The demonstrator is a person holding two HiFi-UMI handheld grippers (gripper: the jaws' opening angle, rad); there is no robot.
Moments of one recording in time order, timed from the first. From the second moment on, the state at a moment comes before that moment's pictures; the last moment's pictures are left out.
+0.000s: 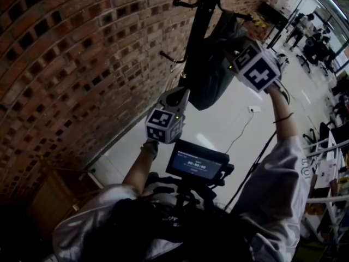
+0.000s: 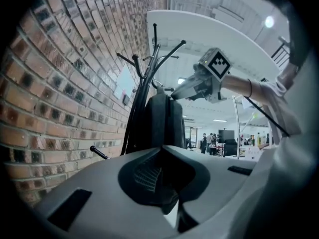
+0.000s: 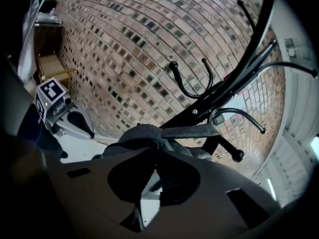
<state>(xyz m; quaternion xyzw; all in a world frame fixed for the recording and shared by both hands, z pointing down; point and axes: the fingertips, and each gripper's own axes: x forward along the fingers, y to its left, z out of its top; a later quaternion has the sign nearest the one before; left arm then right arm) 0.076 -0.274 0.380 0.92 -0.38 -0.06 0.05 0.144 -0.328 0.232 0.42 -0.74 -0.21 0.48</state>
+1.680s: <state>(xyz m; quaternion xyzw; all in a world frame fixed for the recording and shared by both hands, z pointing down) 0.128 -0.302 0.416 0.96 -0.26 -0.04 0.08 0.146 -0.325 0.227 0.43 -0.79 -0.18 0.40</state>
